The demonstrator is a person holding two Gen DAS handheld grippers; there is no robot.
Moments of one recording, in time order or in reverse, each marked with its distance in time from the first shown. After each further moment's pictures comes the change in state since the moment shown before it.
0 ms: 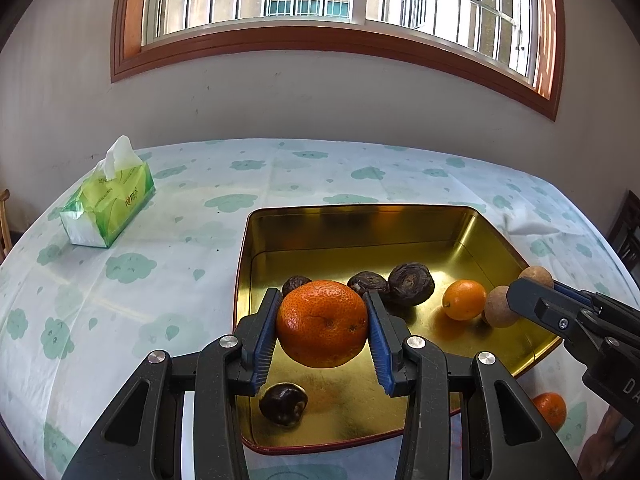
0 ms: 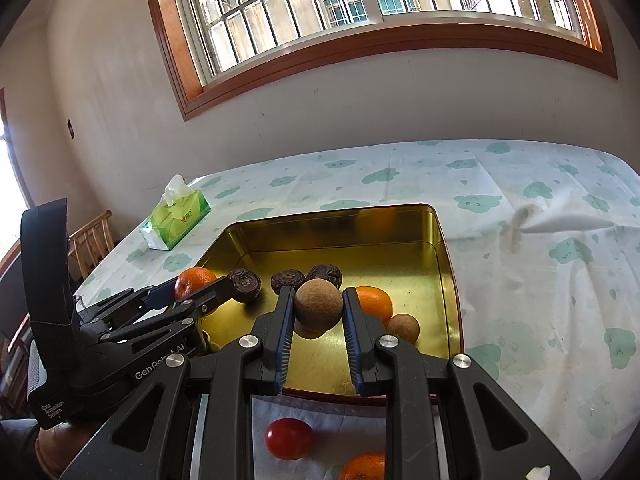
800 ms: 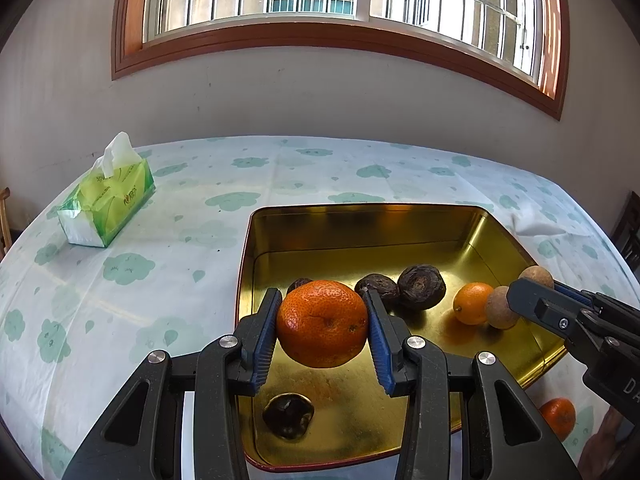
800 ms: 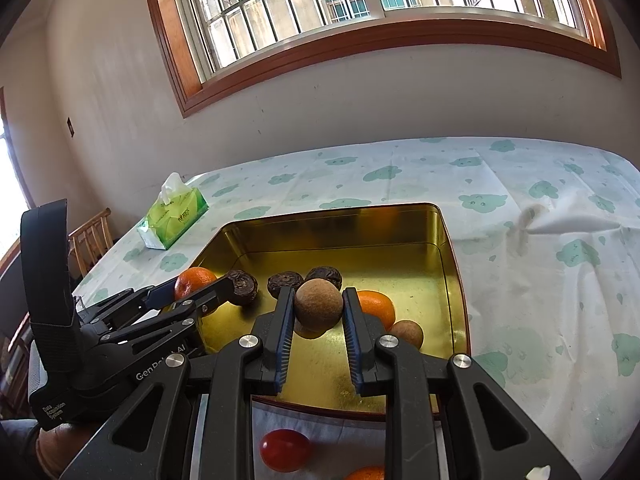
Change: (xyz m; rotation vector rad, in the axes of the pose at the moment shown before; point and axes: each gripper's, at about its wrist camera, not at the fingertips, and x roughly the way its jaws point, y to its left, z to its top) left arm 0.011 0.005 0.000 -0.005 0.005 0.007; right arm 0.008 -0.001 0.000 0.003 0.007 0.001
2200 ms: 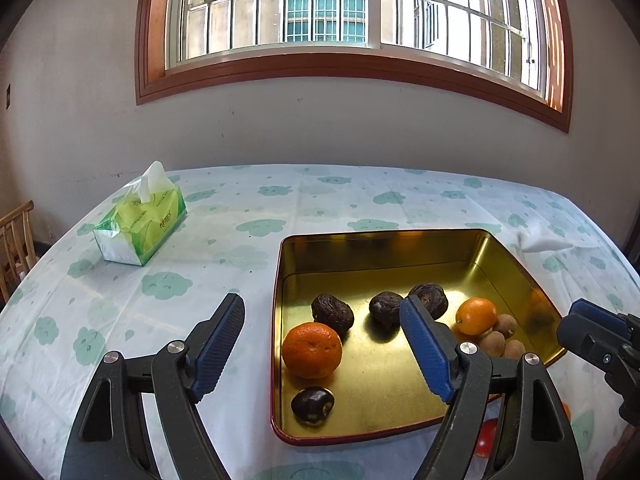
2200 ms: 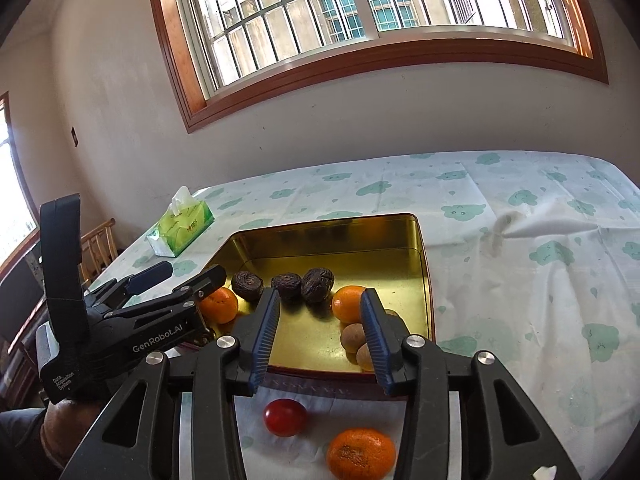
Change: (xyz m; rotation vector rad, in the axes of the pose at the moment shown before) left arm -0.040 -0.001 0.002 0.007 -0.089 0.085; right arm -0.045 -0.006 -0.013 -0.002 -0.040 0.000
